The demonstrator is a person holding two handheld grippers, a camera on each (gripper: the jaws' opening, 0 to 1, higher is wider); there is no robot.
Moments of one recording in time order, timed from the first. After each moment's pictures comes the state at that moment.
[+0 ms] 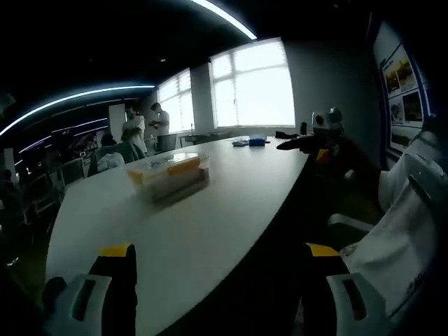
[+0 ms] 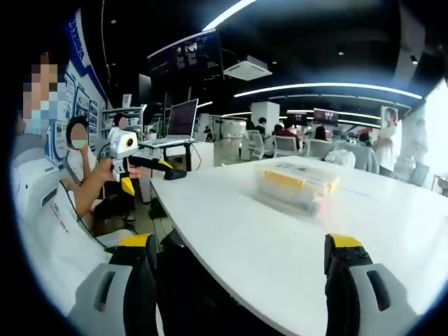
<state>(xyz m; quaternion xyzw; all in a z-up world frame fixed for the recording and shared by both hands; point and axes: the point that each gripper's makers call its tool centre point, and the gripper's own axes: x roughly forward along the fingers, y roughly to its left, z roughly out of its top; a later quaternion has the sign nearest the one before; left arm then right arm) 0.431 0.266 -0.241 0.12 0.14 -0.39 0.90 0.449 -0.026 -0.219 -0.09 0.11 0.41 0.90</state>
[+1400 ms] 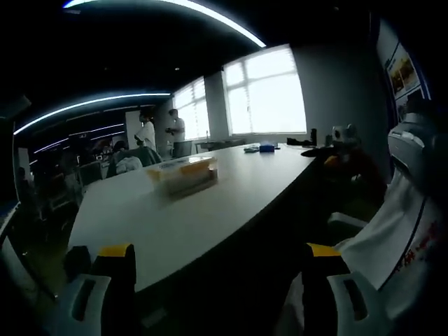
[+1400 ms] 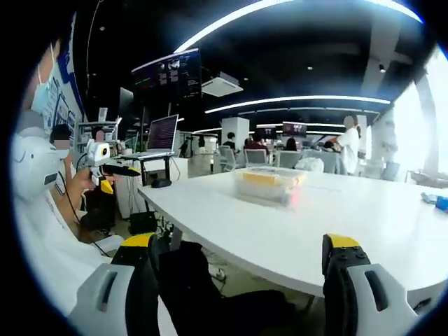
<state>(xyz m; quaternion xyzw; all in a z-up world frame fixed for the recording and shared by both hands) 0.373 0.312 -0.236 0.11 0.11 -0.33 0.93 0.391 -0.075 -0.228 -0.05 0.07 0.33 0.94</state>
